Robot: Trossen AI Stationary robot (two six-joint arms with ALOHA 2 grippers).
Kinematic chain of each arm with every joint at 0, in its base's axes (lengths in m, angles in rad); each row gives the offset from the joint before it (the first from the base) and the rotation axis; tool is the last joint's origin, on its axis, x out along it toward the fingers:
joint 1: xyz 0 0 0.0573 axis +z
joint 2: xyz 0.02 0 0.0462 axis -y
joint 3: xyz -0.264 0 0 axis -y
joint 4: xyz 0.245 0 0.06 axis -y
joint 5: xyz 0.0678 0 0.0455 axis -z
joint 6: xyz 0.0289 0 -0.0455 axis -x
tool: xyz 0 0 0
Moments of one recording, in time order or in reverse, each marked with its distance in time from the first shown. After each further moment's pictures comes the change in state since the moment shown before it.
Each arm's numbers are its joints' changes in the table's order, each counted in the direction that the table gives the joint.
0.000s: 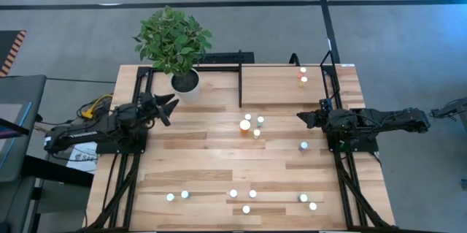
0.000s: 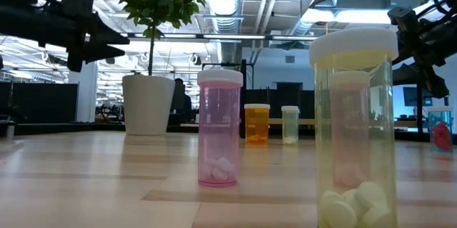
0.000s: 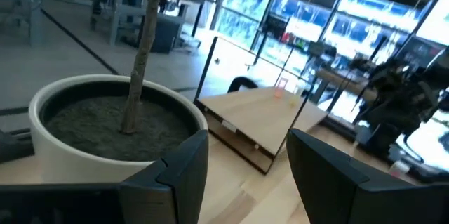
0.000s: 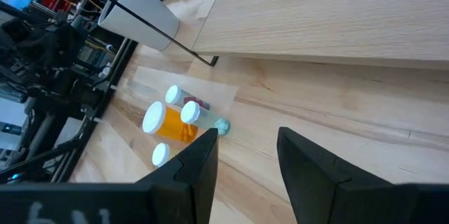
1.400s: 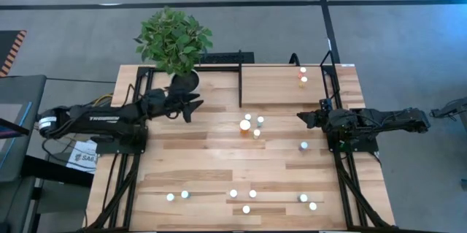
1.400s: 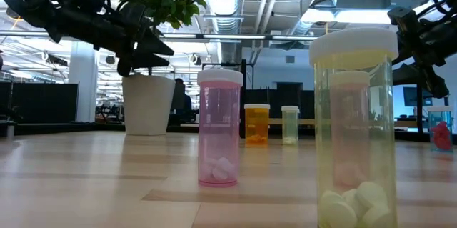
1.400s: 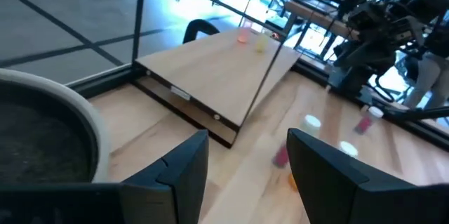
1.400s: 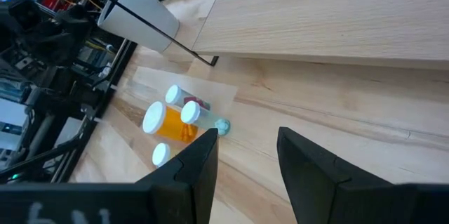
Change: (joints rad) left arm 0.196 -0.851 0.217 0.447 0.423 -0.036; right arm 0.000 0.000 0.000 0.000 0.000 0.000
